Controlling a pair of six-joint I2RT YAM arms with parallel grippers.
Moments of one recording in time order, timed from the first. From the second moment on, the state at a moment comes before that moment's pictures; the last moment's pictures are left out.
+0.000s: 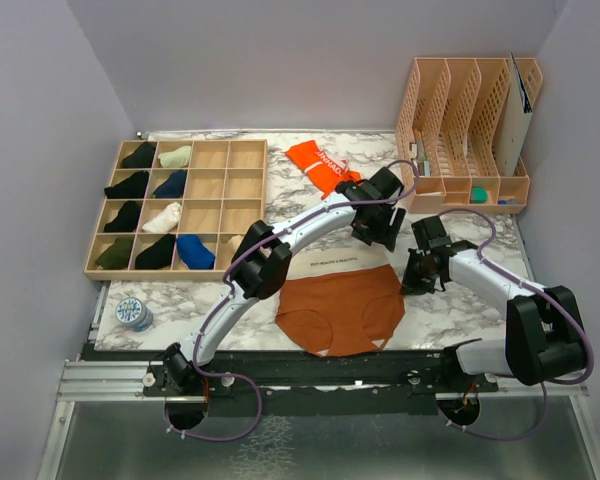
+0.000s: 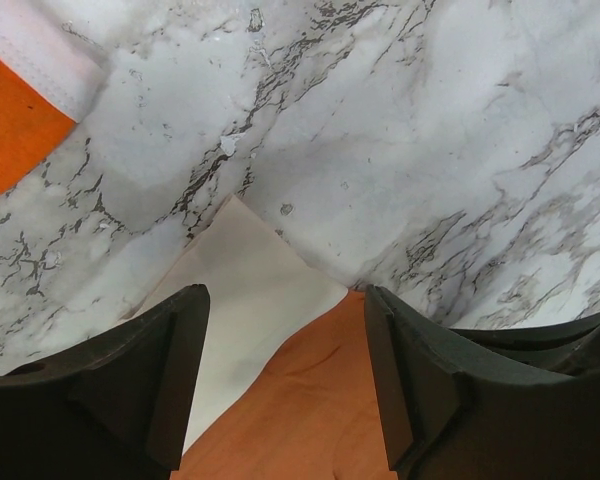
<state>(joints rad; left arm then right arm) -0.87 2.49 2.31 -0.84 0.20 -0.45 0.25 1.33 0.66 -0.58 -0.01 0.58</state>
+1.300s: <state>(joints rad) -0.94 2.60 2.41 -0.87 -0.10 -0.47 0.25 1.33 0.65 -0.57 -0.08 0.54</state>
